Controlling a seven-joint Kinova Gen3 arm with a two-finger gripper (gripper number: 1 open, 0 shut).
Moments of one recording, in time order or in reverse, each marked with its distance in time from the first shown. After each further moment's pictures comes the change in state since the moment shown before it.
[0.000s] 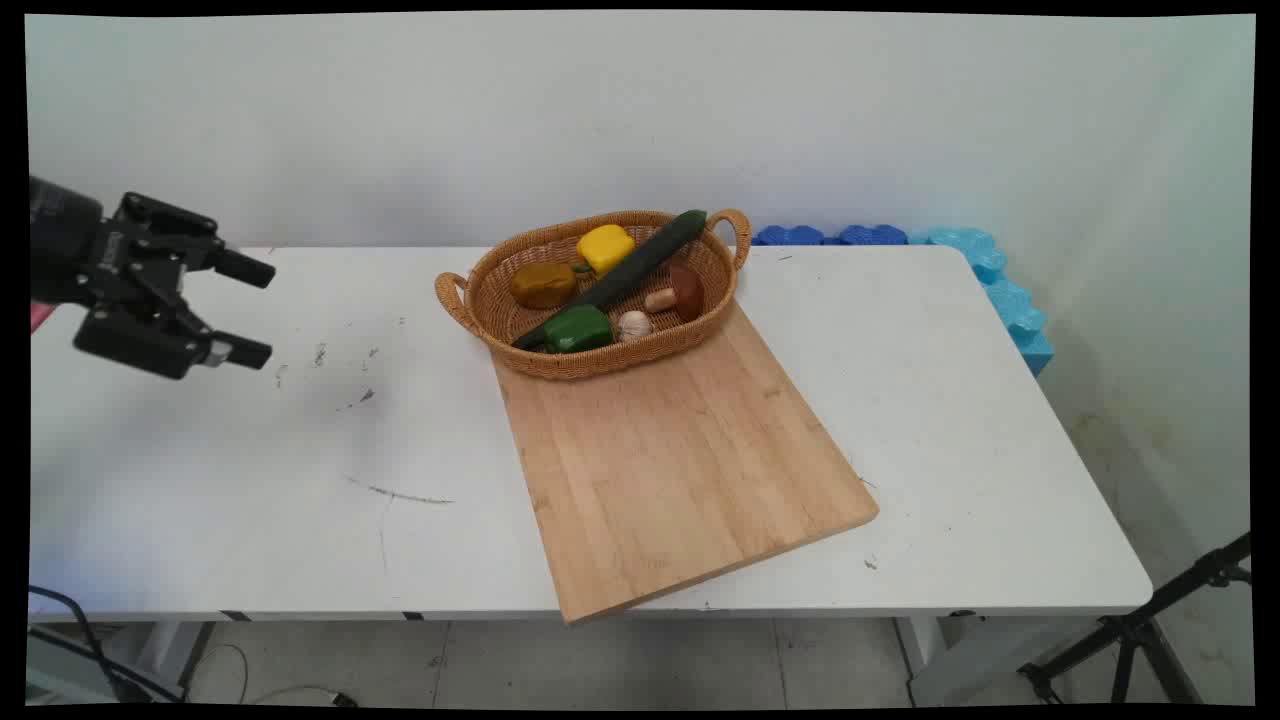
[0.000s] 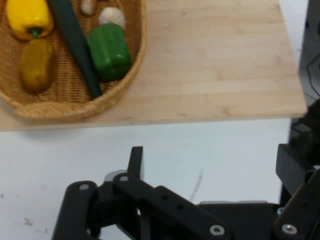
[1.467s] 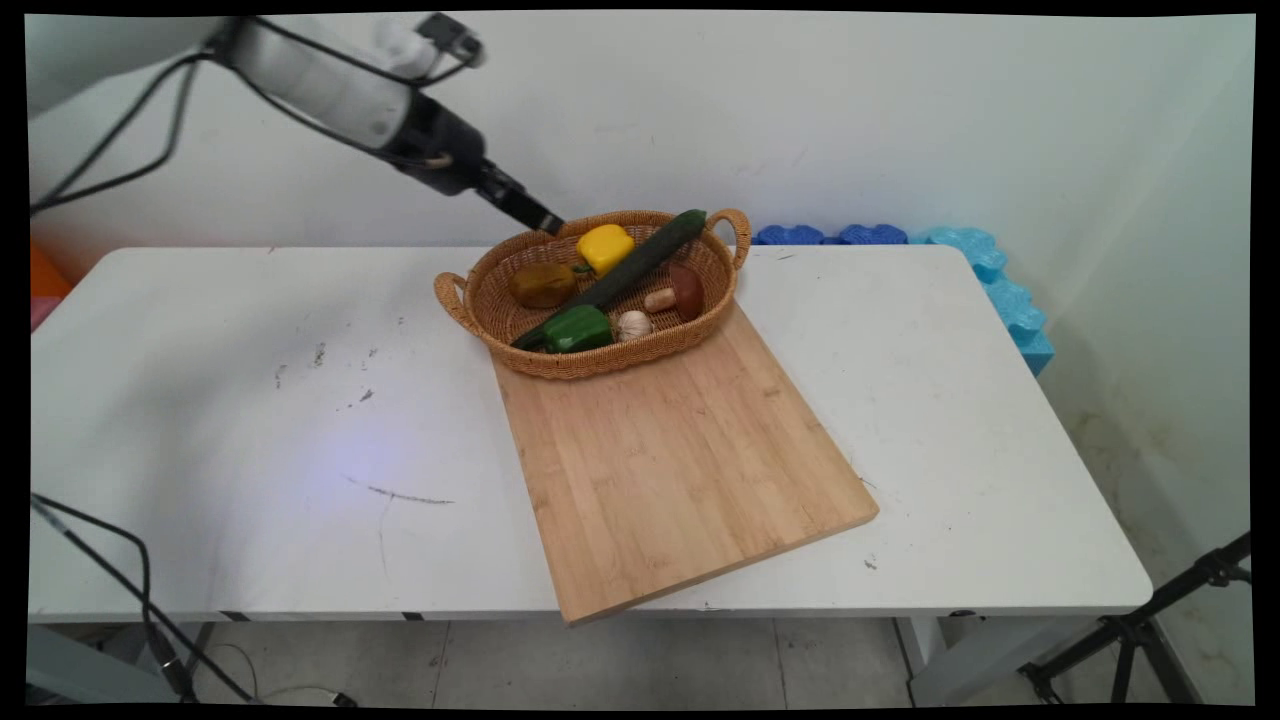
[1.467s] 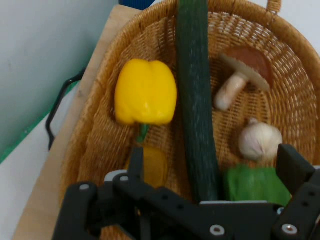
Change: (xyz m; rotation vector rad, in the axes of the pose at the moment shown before) arm 0.139 -0.158 0.246 0.144 -0.042 -0.296
